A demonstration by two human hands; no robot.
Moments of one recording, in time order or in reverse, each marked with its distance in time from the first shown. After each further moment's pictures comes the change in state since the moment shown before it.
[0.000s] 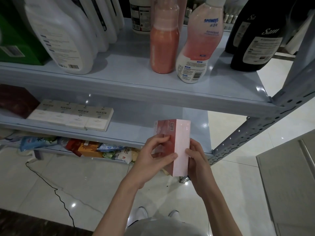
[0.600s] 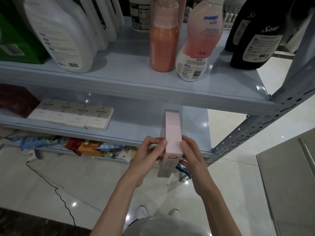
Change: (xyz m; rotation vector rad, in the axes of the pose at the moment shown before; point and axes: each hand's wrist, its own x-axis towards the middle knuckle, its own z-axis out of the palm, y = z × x) left_hand 0.000 0.001 -0.002 -0.144 0.033 -0.119; right_hand -0.009 -0.010 0.016 -0.212 -0.023 -0.038
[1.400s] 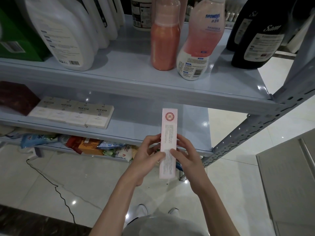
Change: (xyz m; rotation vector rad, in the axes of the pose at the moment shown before) left_hand 0.003 -0.009 -0.004 0.062 -0.006 -0.054; right_hand 0.003 0.006 0.007 -0.046 -0.030 -0.026
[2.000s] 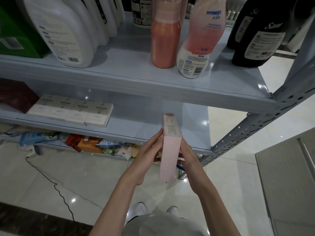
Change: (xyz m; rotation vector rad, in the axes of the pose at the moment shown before) left_hand -0.002 0.008 0.007 -0.054 -0.087 -0.031; right_hand 0.006 0.006 -0.001 -0.037 0.007 0.173
